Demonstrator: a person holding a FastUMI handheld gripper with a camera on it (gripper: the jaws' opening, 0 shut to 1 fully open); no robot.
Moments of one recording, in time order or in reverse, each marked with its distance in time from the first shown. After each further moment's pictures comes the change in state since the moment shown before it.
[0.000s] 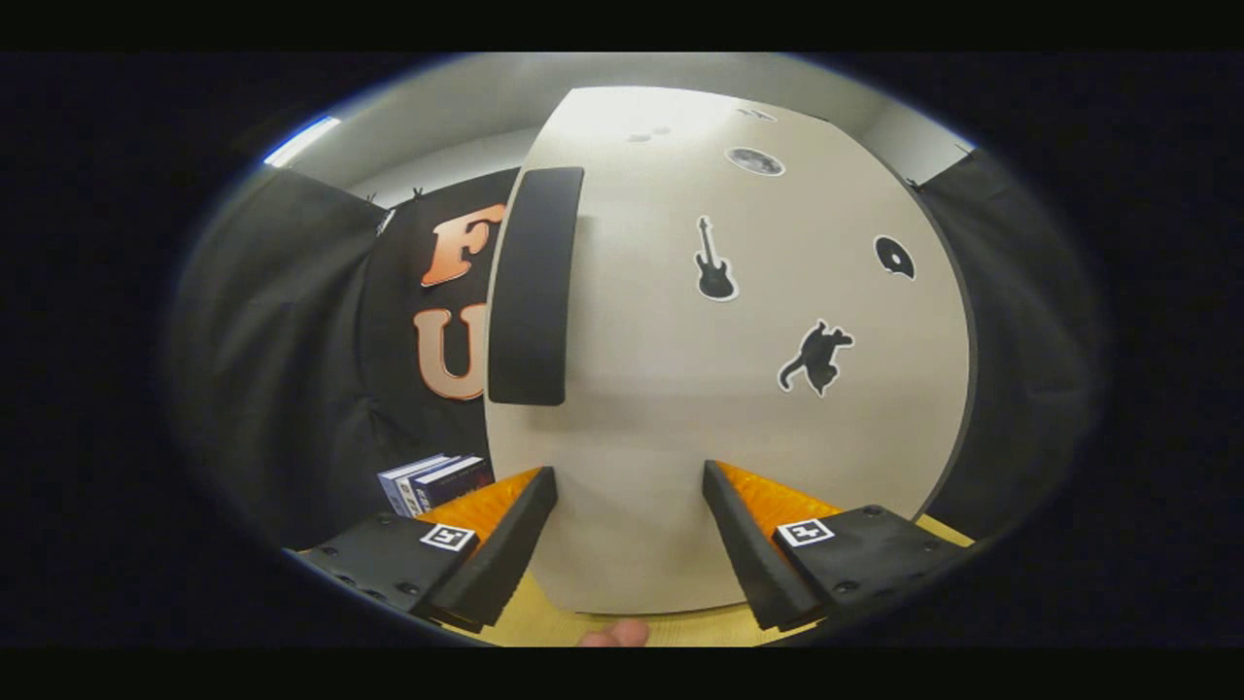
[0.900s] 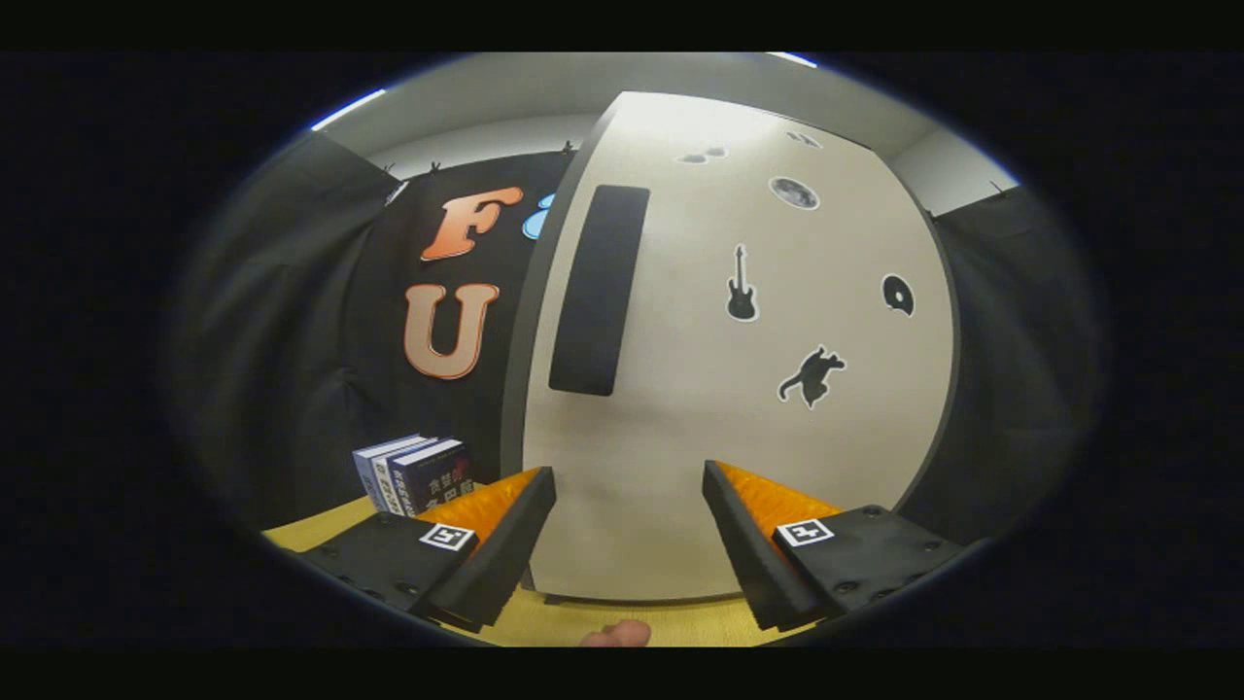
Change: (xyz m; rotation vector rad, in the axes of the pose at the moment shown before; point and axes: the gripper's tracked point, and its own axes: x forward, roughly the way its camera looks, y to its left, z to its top) arm -0.023 0.016 0.004 -0.122 0.004 -0.082
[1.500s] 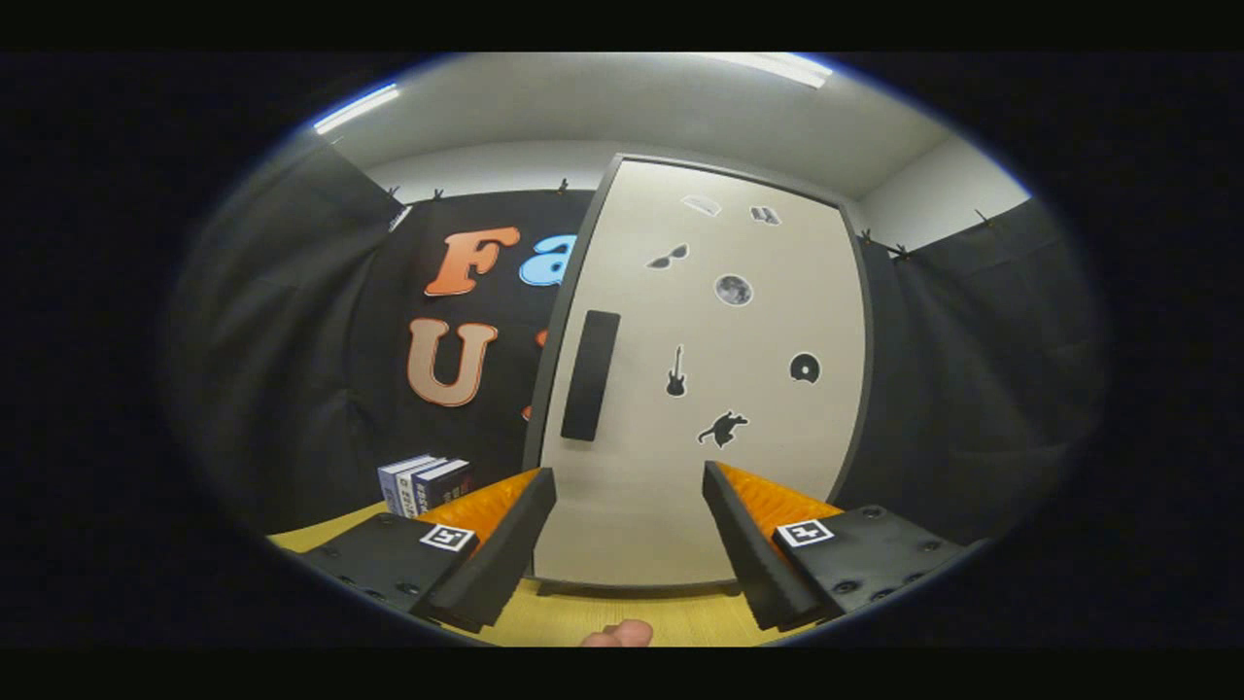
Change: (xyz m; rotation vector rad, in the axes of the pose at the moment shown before) arm -0.114 -0.012 0.063 -0.023 -0.093 -0.051
